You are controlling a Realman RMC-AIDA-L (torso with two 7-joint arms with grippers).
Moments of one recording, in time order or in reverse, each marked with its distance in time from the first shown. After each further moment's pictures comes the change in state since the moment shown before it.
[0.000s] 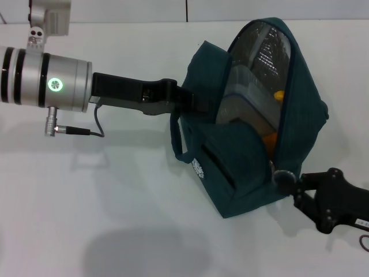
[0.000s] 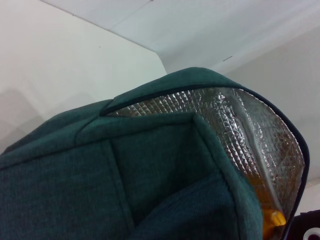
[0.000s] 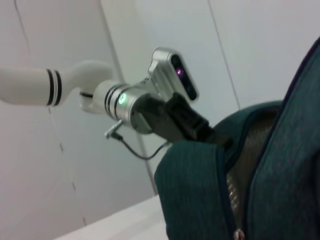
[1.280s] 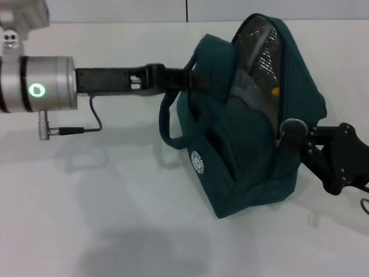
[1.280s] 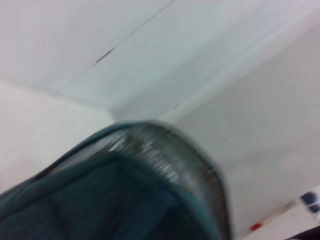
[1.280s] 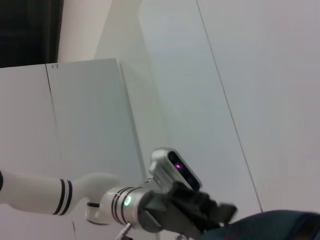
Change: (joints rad) left arm 0.085 -0.007 -0.008 -0.001 -0.208 0.027 0.203; right arm 0.047 0.009 -0.011 -0.001 0.178 -0.163 -0.009
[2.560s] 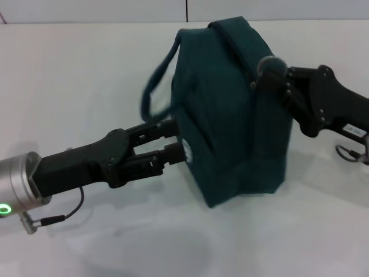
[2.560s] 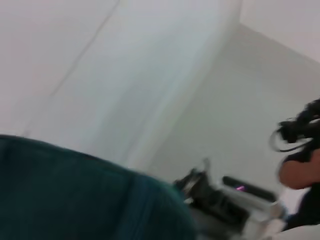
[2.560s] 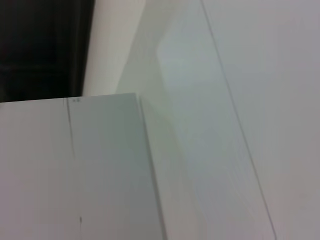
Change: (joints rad) left arm 0.244 -0.020 0.002 -0.246 -0.175 0.214 0.752; right arm 0.178 0.003 -0.027 0.052 0.132 -0.002 0.027
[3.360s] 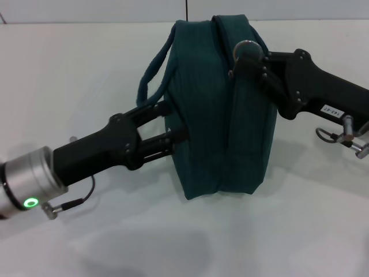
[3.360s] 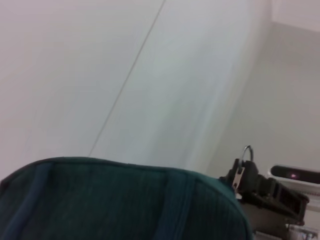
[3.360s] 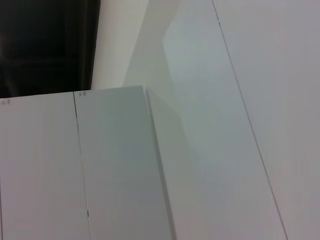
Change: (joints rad) left arm -0.034 -0.011 -0.010 -0.132 -0.072 -0.148 0.273; right arm 0.094 0.000 -0.001 0.039 0.001 0.051 0.024
